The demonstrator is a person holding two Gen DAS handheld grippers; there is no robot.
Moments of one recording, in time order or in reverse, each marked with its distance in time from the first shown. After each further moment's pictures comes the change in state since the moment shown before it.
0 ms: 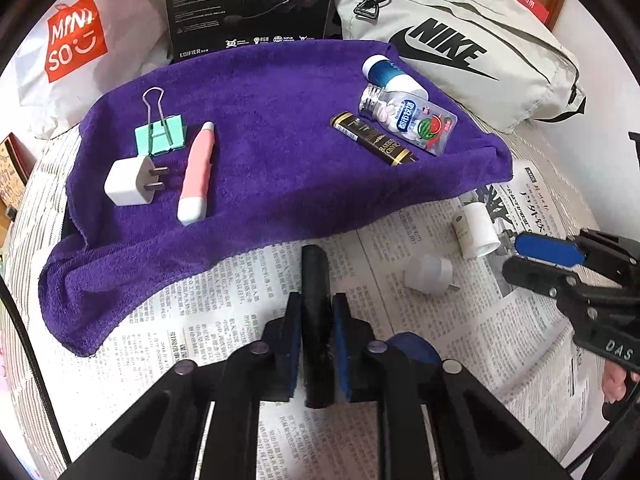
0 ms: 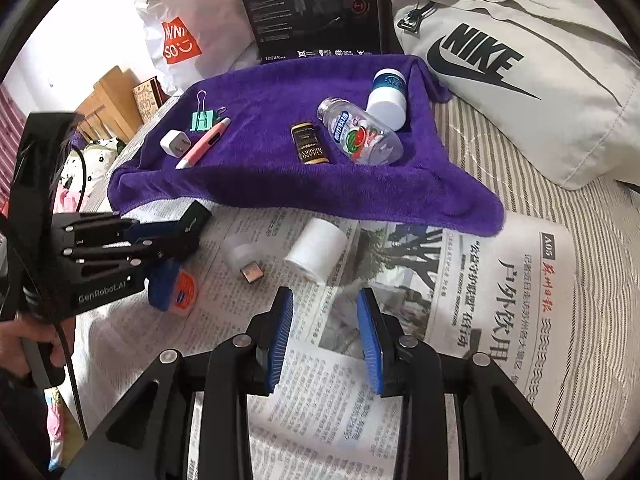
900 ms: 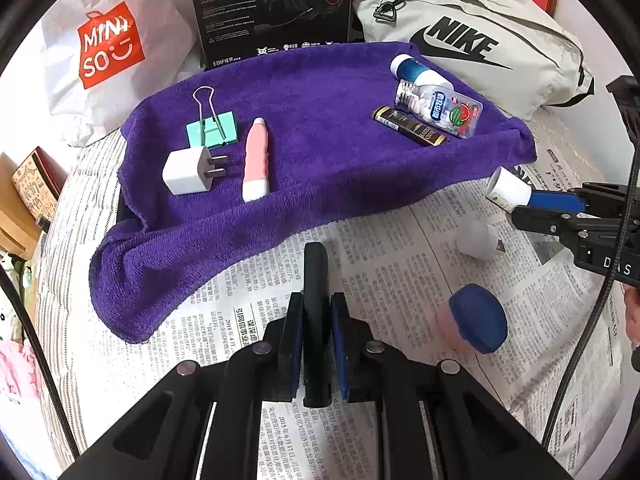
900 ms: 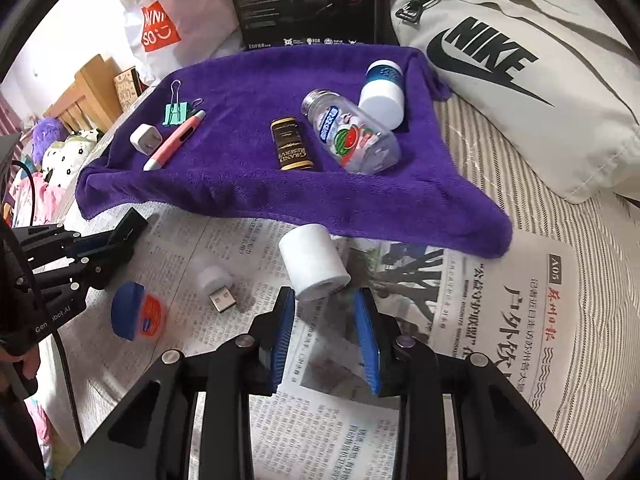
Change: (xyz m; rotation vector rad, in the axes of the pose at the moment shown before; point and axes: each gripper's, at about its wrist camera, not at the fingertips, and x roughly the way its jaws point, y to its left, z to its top) left arm -0.009 0.017 -0.019 0.045 -0.043 0.116; right arm 0.024 -0.001 0.013 -0.022 0.019 -0.072
